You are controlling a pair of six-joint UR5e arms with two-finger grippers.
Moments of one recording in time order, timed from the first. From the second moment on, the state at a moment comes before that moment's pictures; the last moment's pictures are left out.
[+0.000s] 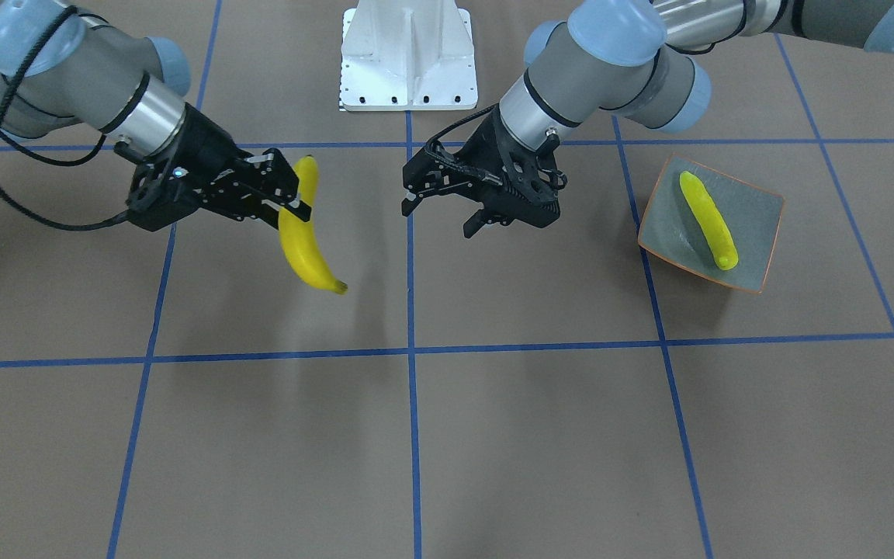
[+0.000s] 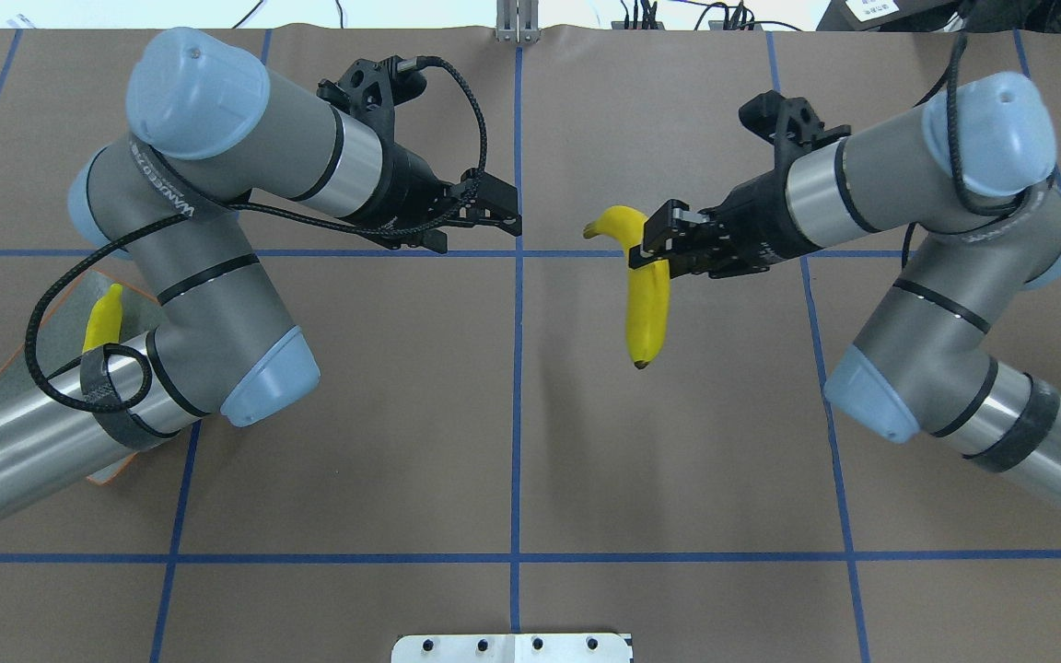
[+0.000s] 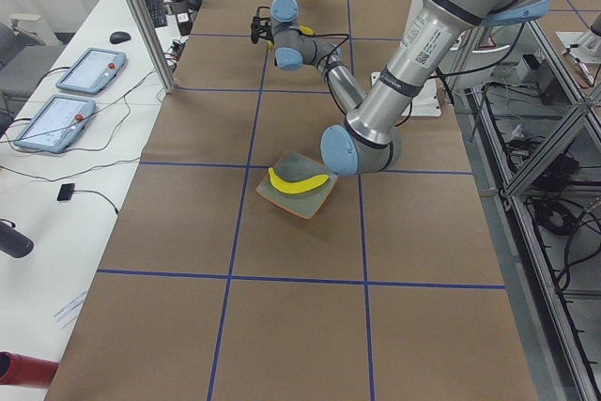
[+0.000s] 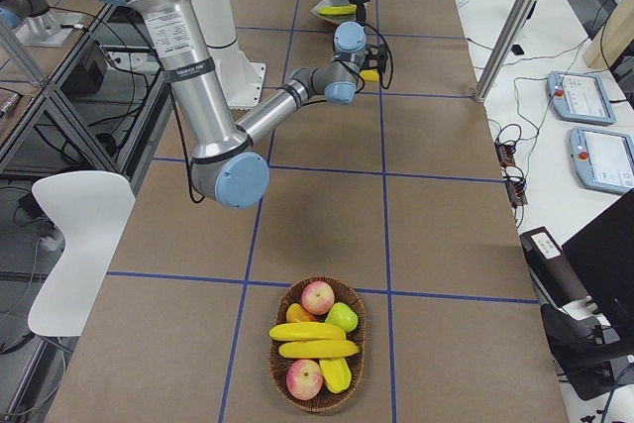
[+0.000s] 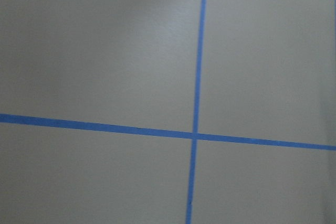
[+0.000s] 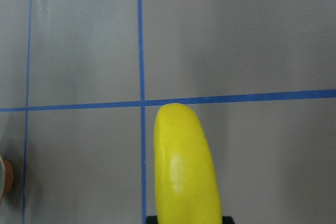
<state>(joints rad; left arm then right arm) -0.71 -2.26 -1.66 -2.15 -2.10 -1.33 0.75 -1.16 1.78 -0.85 2.18 1.45</state>
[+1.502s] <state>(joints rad) -0.68 -2.27 -1.66 -2.25 -2.12 -1.66 0.63 -1.09 1.84 -0.85 1.96 1.52</state>
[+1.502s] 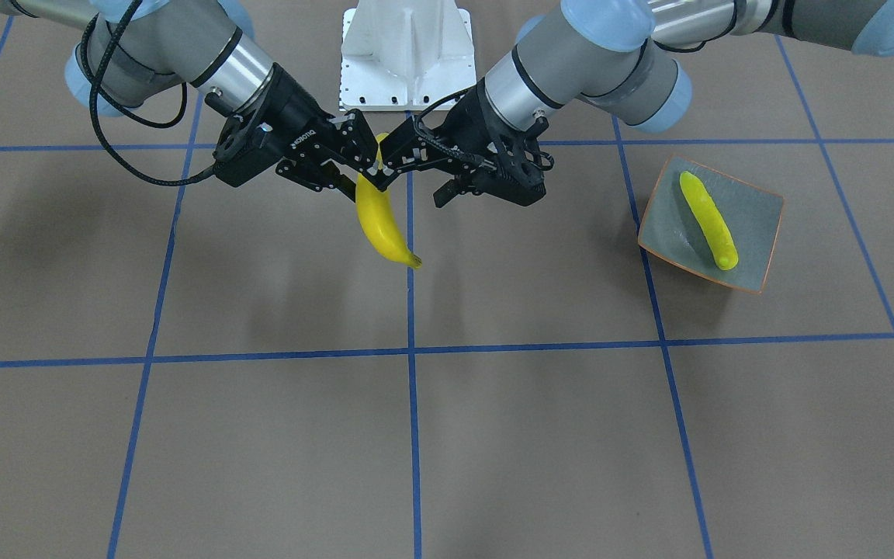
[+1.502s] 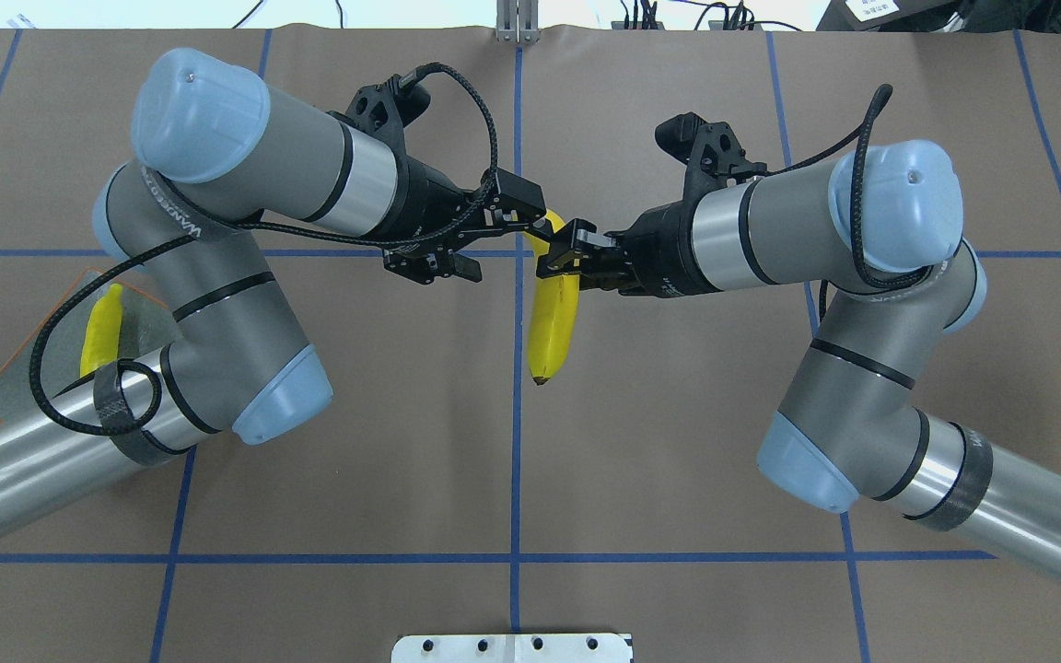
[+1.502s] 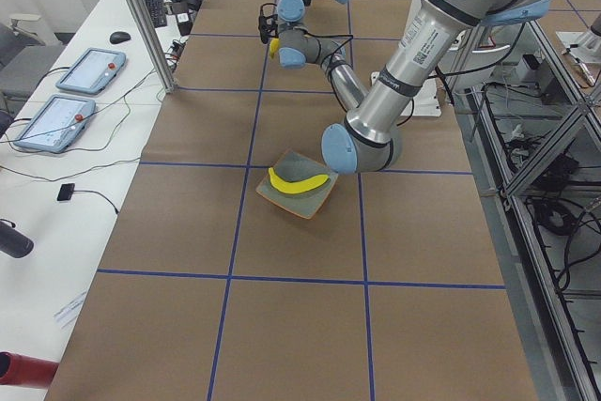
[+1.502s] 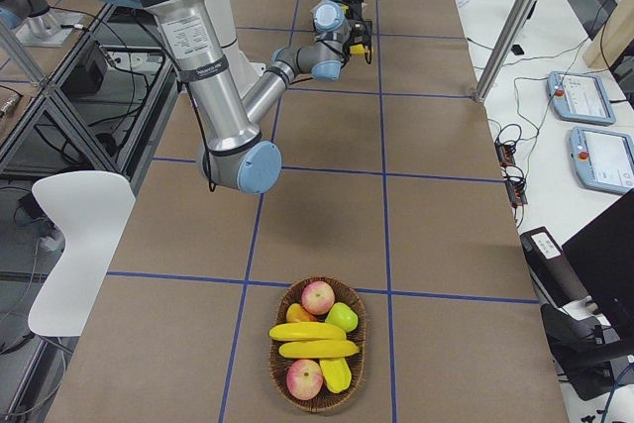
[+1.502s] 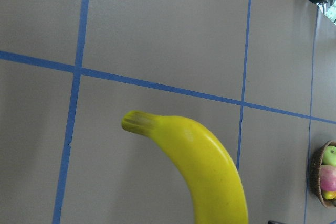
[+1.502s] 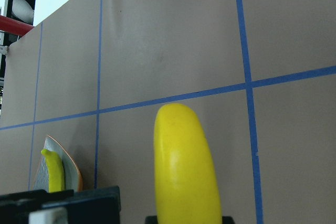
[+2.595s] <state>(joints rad) -0.68 -2.30 -1.63 -2.25 -2.11 -1.75 0.61 -1.09 1.88 -0.86 1.94 1.51</state>
